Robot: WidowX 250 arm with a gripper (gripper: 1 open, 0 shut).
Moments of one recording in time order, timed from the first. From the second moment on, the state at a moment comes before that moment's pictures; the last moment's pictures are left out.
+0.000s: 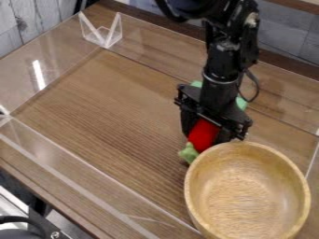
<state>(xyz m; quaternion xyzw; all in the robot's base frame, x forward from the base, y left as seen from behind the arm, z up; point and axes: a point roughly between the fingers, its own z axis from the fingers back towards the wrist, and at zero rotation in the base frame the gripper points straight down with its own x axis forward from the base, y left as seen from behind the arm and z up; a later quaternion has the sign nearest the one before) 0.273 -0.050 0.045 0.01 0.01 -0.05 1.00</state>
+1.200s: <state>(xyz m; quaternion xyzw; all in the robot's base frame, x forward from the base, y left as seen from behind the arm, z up) 0.272 0.001 0.121 -0.01 -0.03 -0.04 1.00</state>
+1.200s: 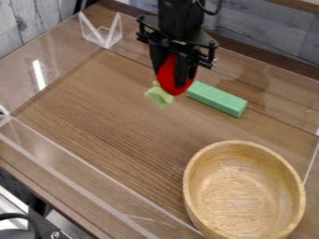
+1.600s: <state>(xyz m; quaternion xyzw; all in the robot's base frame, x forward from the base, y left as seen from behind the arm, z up) 0.266 0.001 0.118 -0.01 -0.02 -0.01 1.00</state>
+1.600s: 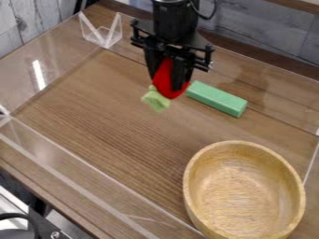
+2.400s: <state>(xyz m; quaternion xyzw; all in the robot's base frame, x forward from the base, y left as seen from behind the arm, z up) 0.273 -0.024 0.128 -0.01 -0.02 -0.08 1.00</state>
